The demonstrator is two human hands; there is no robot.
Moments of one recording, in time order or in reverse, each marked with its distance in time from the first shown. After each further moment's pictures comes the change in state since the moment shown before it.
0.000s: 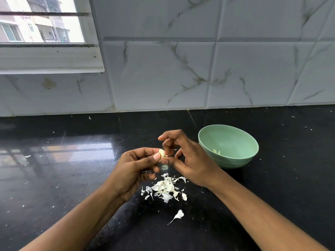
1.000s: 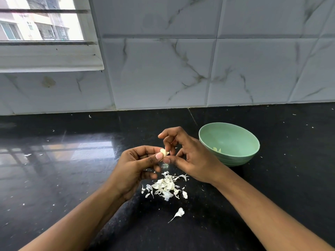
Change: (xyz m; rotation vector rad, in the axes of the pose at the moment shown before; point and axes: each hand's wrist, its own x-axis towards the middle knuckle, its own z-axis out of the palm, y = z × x) left_hand -0.001 -0.002 0.001 0.084 0.024 0.052; right_hand 0.000 0.000 -0.004 0.064 -0.071 0.055
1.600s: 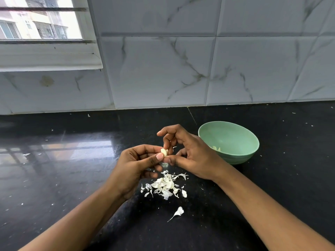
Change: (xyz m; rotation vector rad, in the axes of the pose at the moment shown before) left_hand 0.000 -0.002 0.002 0.013 -0.003 0.025; right_hand 0.001 -0.005 -0.007 0.081 -0.036 0.043
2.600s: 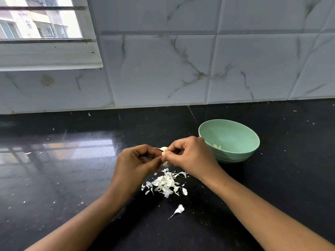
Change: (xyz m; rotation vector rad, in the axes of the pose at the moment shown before) left_hand 0.000 -0.009 -0.001 0.484 0.170 0.234; right_hand -0.004 0.002 0.019 -0.200 0.263 0.334
